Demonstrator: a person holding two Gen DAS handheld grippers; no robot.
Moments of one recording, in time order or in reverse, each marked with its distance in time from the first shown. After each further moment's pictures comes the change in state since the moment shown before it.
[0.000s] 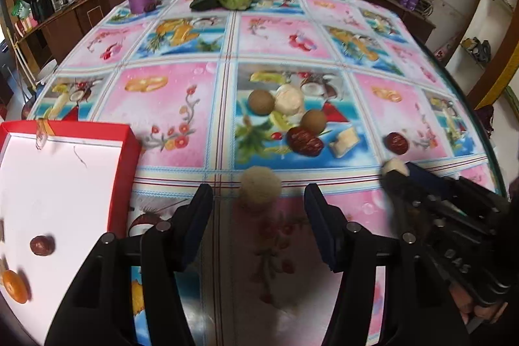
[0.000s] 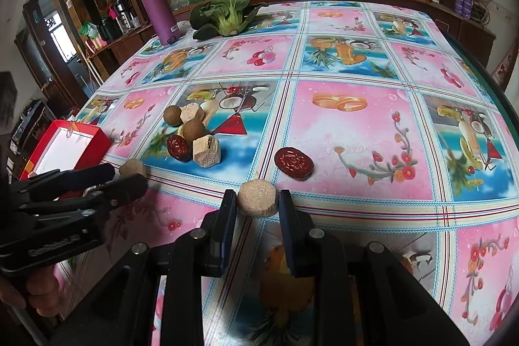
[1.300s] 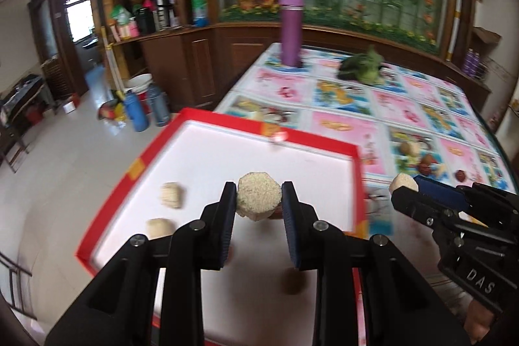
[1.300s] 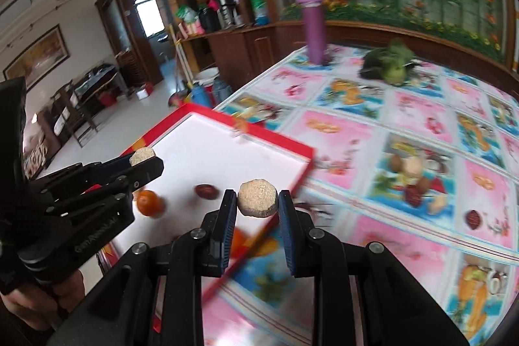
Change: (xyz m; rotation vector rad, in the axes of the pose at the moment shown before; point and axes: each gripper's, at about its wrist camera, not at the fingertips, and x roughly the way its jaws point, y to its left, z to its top) left arm -0.135 0.149 -0.068 -0.185 -0.283 0.310; right arm -0.031 0.207 0.001 -0.271 -0.062 0.271
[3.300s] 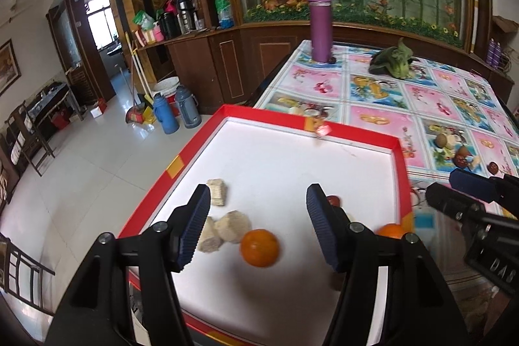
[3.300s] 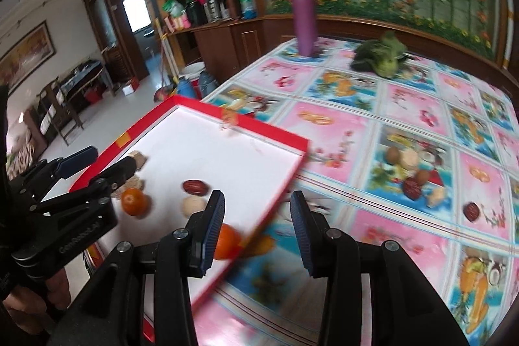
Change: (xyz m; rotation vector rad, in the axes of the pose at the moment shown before) left arm -0.003 0.009 -0.007 0.038 -0.010 0.123; right arm 0.002 -0.007 -0.005 0.034 0.007 -0.088
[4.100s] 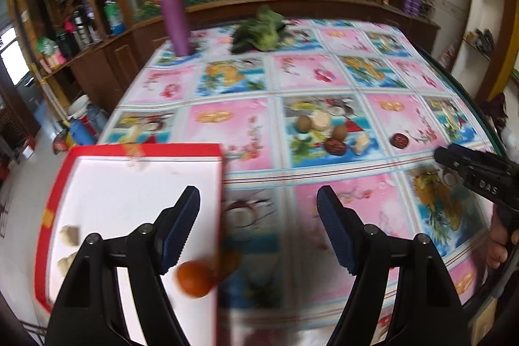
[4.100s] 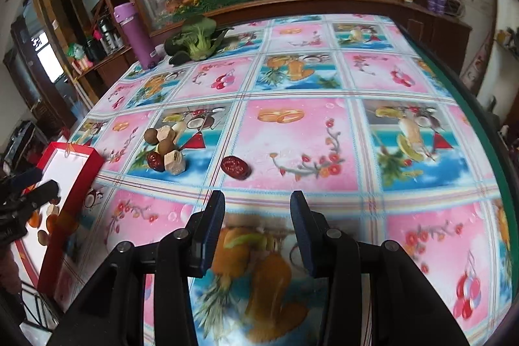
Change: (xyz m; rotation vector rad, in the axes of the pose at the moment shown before) left arm 0.006 -0.161 0.029 0.254 0.123 -0.331; right arm -0.057 -0.221 -0.047 0.284 0.015 -0.250
